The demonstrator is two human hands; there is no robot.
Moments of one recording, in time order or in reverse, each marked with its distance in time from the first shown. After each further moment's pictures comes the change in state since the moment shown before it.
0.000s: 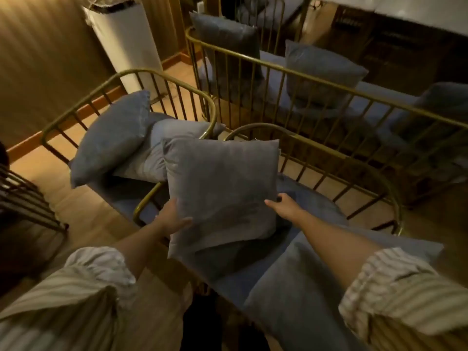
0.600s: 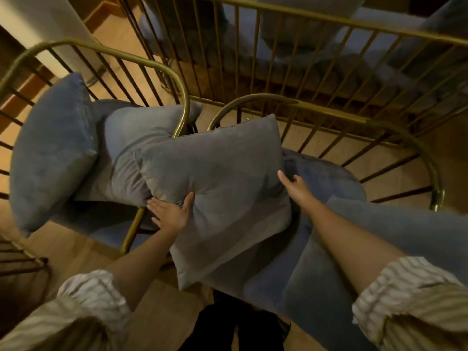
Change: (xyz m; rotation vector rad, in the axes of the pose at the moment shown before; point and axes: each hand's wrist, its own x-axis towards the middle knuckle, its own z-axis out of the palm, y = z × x) left_hand 0.124 0.024 -0.006 -0.297 0.248 -0.339; right_hand 0.129 -0.003 0.019 0.558 0.196 0.279
